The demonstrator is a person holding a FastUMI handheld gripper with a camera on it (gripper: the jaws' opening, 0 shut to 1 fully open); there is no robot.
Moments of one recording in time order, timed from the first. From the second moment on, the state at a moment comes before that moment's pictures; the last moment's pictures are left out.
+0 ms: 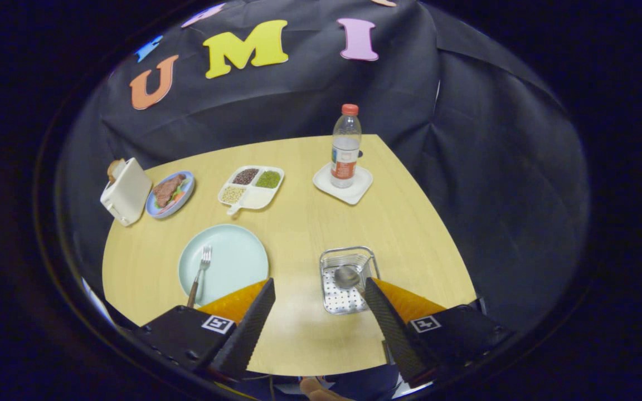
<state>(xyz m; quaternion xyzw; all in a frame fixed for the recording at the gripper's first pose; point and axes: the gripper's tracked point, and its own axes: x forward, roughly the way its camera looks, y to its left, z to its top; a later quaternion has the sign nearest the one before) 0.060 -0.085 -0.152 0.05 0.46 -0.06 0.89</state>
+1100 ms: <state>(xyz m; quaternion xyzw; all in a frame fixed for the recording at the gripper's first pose) 0.104 0.107 -0.249 0.07 0.53 0.04 0.85</state>
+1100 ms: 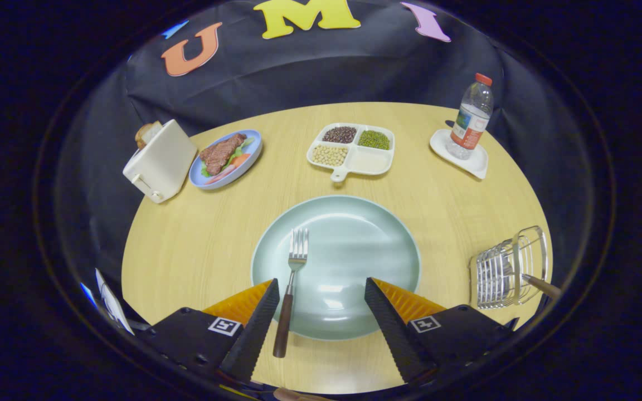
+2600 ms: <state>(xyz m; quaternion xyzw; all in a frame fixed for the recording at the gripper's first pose) 0.089 0.127 -0.283 0.08 0.58 0.02 0.81</state>
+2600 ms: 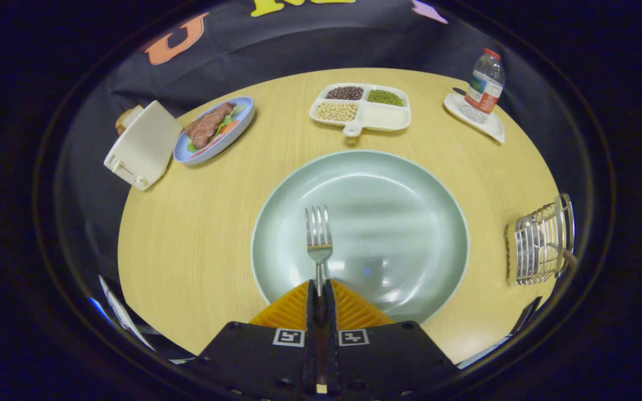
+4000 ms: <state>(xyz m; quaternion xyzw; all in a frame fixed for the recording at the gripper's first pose) 0.036 -0.078 -0.164 0.12 0.51 -0.02 0.85</state>
